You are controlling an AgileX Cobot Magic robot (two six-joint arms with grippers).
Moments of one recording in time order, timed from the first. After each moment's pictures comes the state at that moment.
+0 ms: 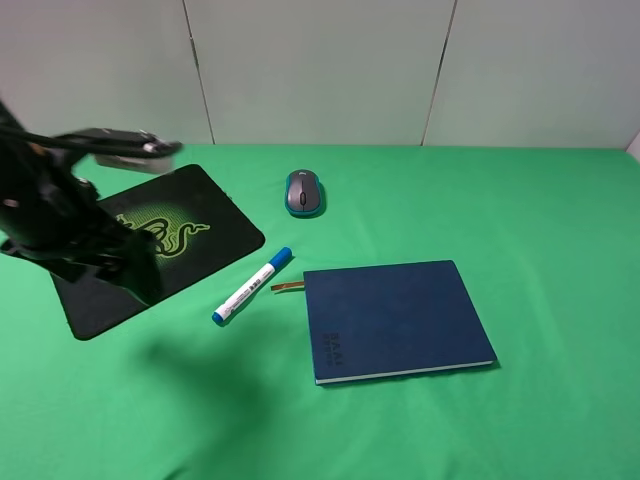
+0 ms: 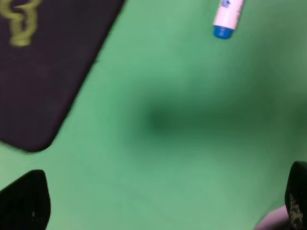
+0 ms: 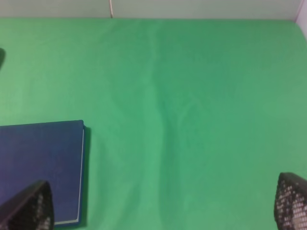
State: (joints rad) left arm -0.36 1.45 -0.83 -0.14 0.81 0.12; right arm 0.00 0.00 -0.50 0.02 1.02 -0.02
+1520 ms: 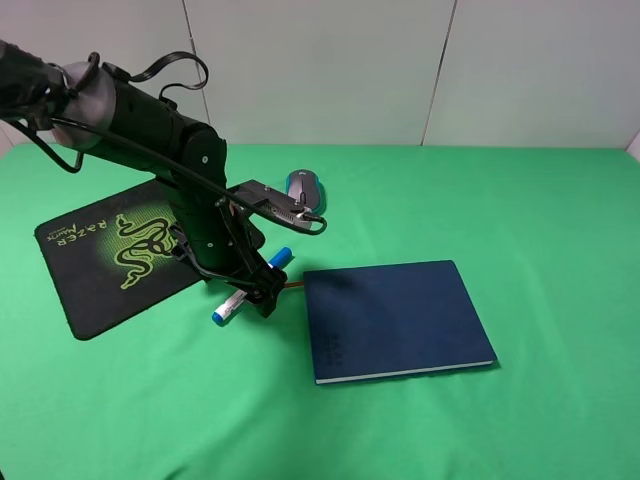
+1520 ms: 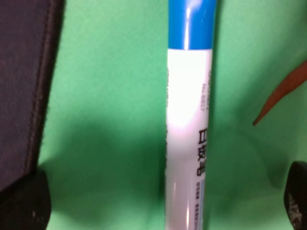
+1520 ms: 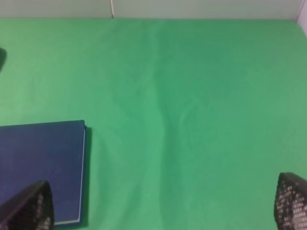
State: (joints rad) left arm -0.61 2.01 -1.10 0.00 0.50 0.03; right arm 0.00 0.00 -0.50 0.02 1.02 -0.02
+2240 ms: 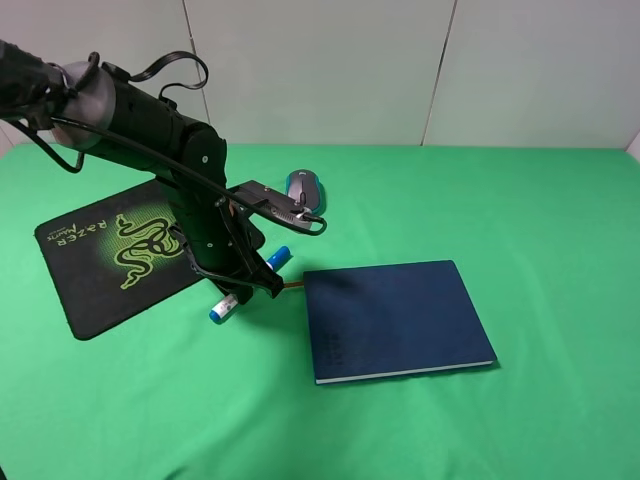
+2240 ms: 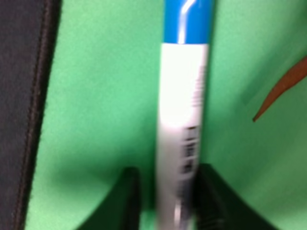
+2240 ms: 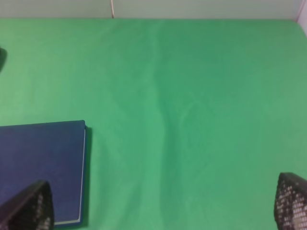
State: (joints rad) left arm -0.61 2.01 -1.10 -0.01 0.51 0.03; right arm 0.00 0.00 -0.50 0.02 1.02 -0.02
